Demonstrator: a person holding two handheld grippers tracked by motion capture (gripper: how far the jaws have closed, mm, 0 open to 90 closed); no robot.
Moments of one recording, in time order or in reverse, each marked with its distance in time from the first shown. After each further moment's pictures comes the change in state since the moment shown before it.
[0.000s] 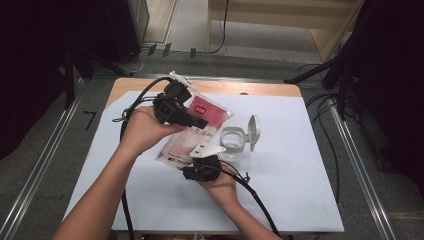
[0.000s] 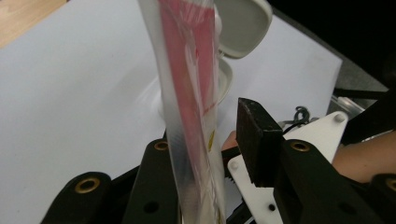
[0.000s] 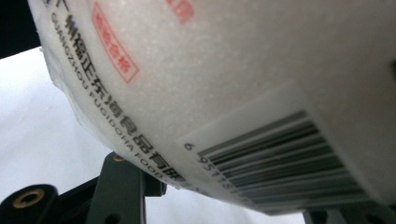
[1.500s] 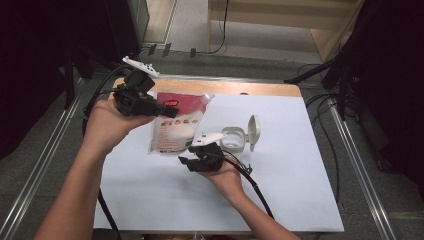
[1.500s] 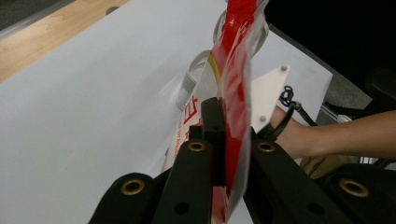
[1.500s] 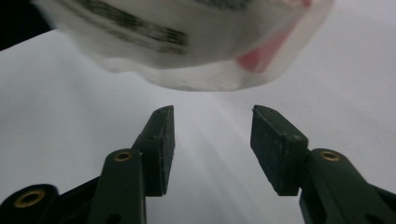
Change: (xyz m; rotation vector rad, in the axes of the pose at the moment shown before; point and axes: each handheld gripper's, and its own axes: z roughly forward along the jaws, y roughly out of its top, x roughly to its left) left arm 0.010 -0.019 -0.078 -0.079 0.017 -0.052; right arm -0.024 0.016 0.003 0.107 0.024 0.045
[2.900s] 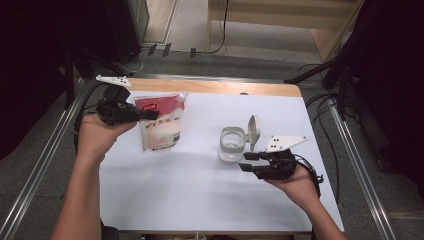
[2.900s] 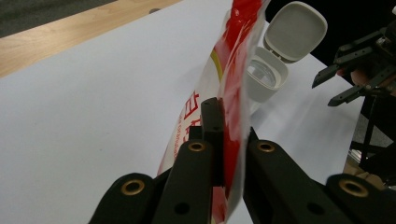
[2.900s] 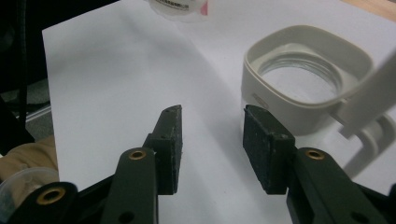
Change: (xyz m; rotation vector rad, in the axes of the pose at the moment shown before) left arm 0.055 -0.060 0.007 -0.134 0.040 -0.102; right arm -0.052 -0.039 -0.166 0.014 0.070 -0.045
